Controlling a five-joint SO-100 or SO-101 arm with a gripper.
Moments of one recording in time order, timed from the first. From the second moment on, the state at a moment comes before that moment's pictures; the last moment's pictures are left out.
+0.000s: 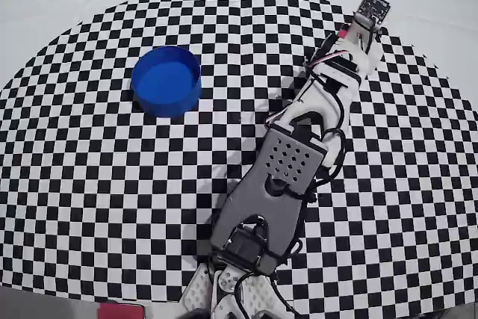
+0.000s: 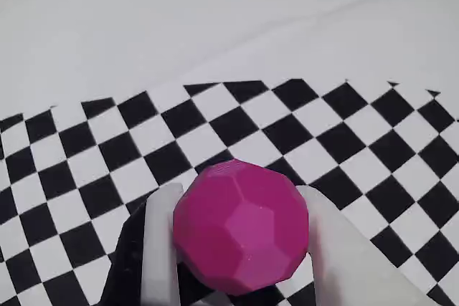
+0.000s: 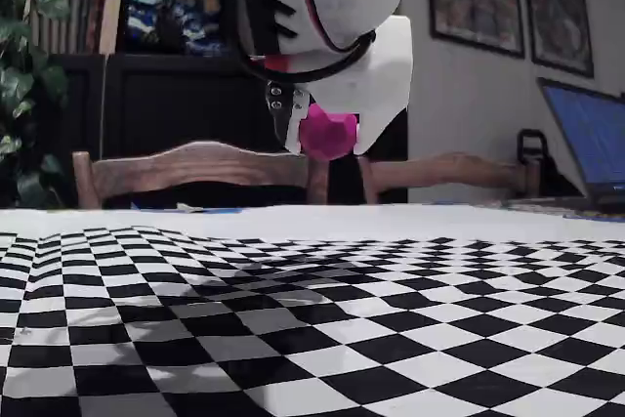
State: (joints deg) arm 31.4 50.6 68.5 8.8 -88.3
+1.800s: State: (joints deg) arm 27.5 88.5 105.2 8.8 -88.3
